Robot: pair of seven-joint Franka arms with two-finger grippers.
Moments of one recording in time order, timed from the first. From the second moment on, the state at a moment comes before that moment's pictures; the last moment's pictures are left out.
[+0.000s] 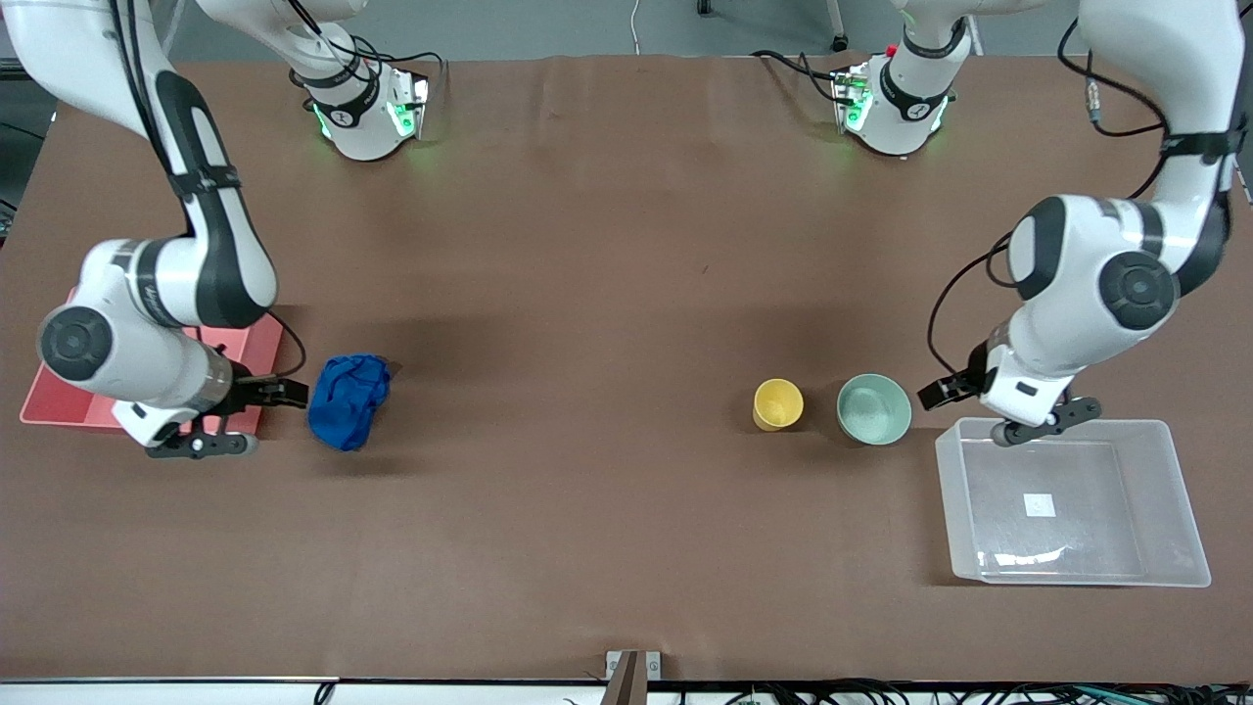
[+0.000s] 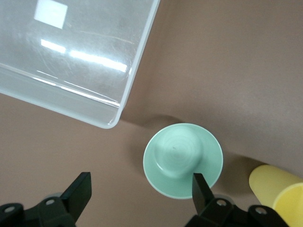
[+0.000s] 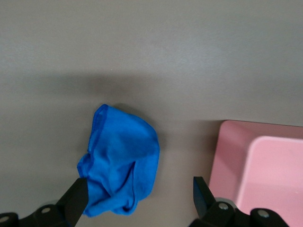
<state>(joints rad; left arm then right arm) 0.02 0.31 -0.14 -1.94 0.04 2.27 -0.48 0.08 0.42 -0.07 -1.83 -0.01 2.16 -0.03</state>
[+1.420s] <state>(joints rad) -0.02 0.50 -0.15 -1.99 0.04 2.41 -0.59 0.12 0.51 -0.07 -2.04 -0.01 2.50 0.05</state>
